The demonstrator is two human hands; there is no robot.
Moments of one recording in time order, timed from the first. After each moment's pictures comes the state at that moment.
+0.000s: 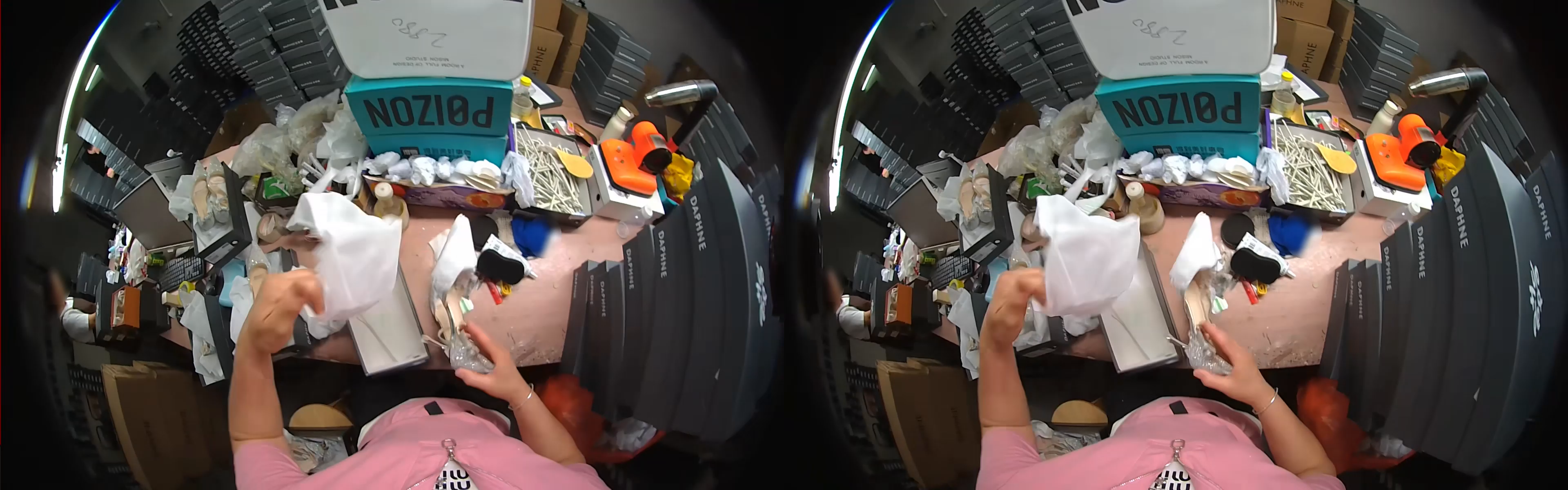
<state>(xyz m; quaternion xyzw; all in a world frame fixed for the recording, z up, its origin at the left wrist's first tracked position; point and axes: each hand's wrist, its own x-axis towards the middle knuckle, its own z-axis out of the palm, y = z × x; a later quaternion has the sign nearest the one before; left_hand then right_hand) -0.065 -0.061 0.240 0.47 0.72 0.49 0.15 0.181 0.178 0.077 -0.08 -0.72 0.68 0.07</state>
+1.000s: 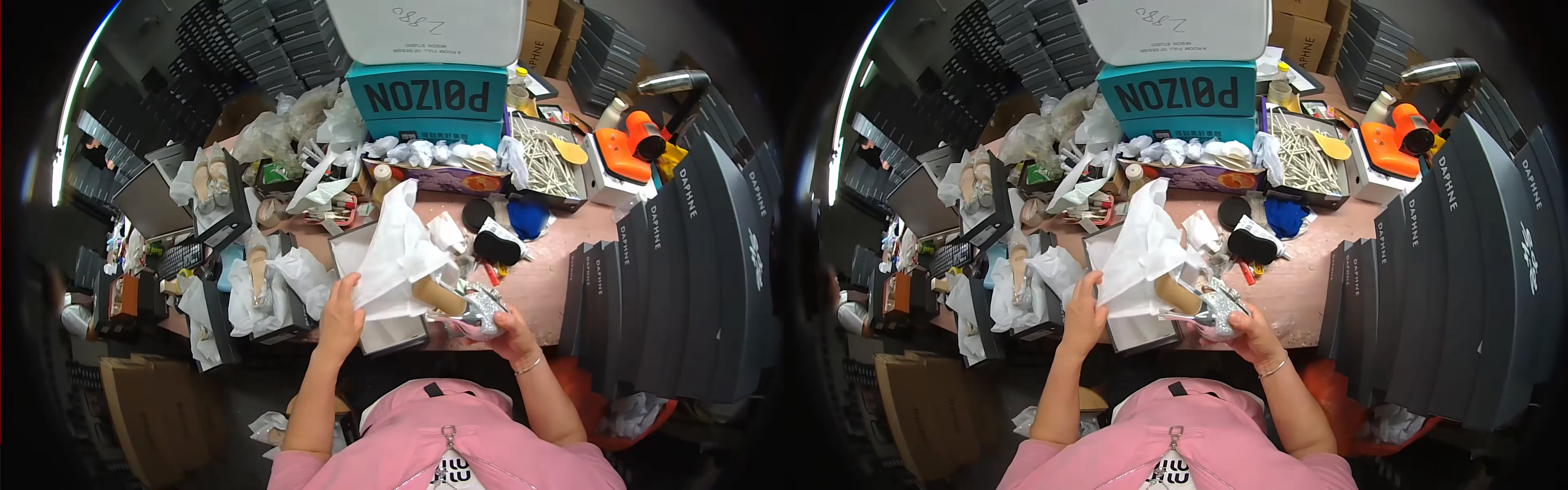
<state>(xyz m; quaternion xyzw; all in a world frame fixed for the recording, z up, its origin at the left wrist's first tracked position) 0.017 -0.057 0.107 0.27 0.87 0.39 0.07 0.175 0.199 0.079 -0.11 -0.33 0.94 -0.03</state>
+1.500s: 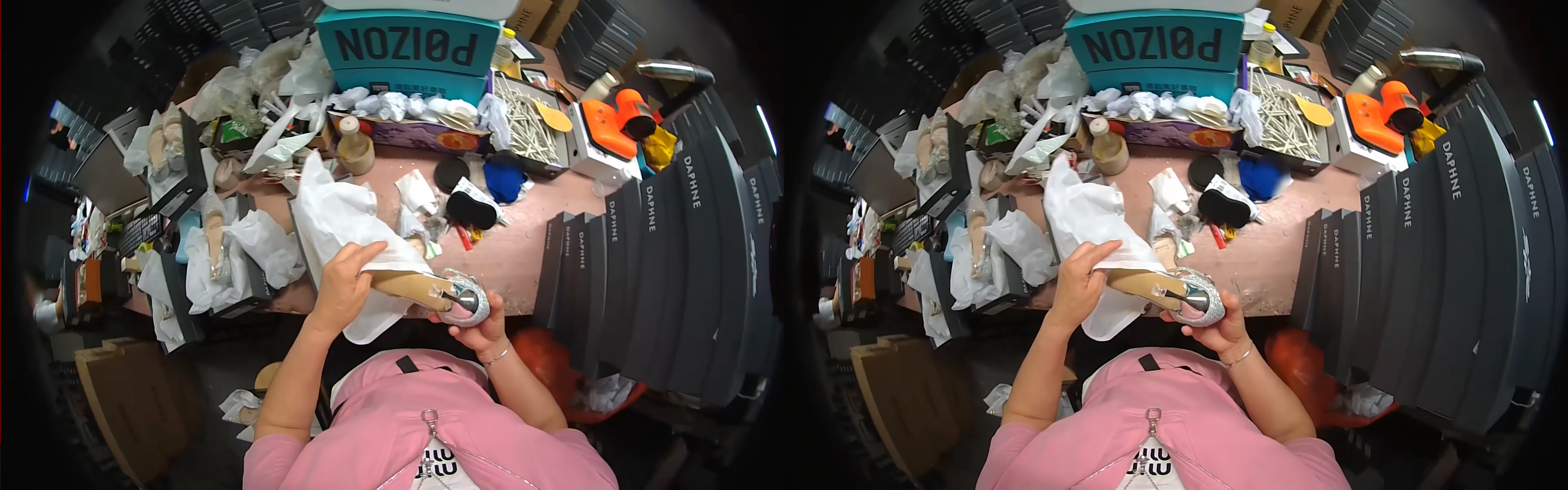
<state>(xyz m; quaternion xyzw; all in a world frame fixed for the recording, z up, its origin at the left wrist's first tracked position) 0.024 -0.004 0.111 0.35 0.80 0.47 0.09 0.196 0.180 0.038 -0.09 -0.08 0.99 -0.05</state>
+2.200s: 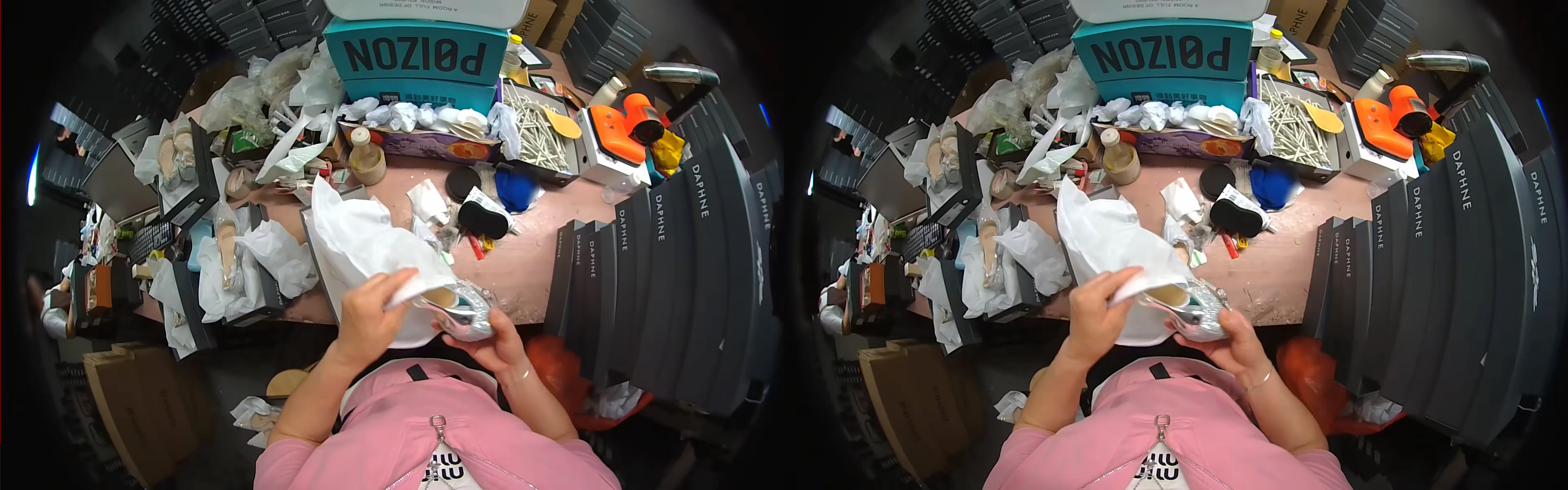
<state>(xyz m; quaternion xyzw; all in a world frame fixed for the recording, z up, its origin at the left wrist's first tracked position) 0.051 0.005 0.148 0.36 0.80 0.48 0.06 0.199 0.174 0.081 -0.14 -0.16 0.98 -0.06</state>
